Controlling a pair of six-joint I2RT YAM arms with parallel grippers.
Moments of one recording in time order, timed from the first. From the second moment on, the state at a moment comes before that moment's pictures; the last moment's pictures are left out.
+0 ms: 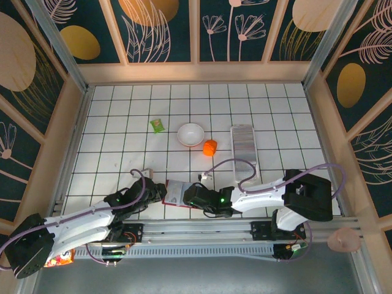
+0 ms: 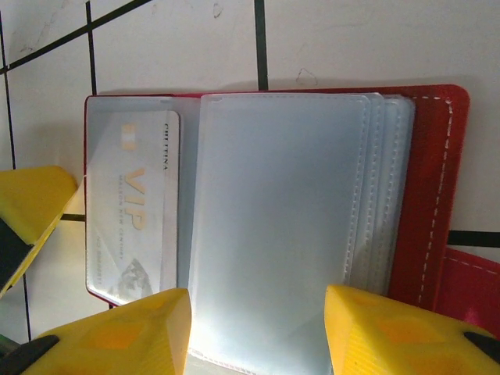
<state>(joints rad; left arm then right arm) -0.87 0.87 0.12 -0.06 -0.13 -1.04 1.37 1.53 0.66 -0.08 0.28 1.38</state>
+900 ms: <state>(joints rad) -0.87 0.97 0.08 0.18 0.12 -1.04 1.31 1.57 0.66 0.10 0.21 1.36</state>
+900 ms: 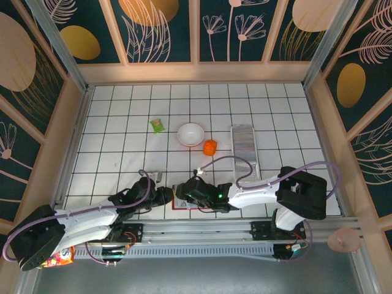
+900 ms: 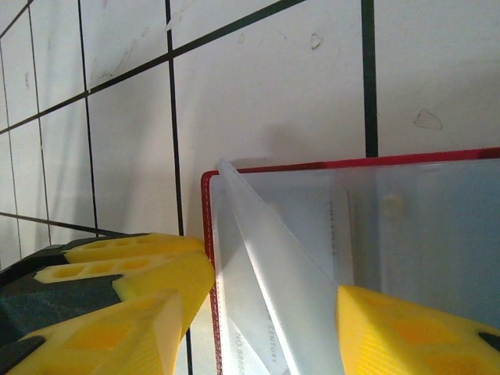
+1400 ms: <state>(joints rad) -0.88 0.74 0.08 -0.08 -0.11 -1.11 1.32 1.57 0.62 0.31 0.15 1.32</state>
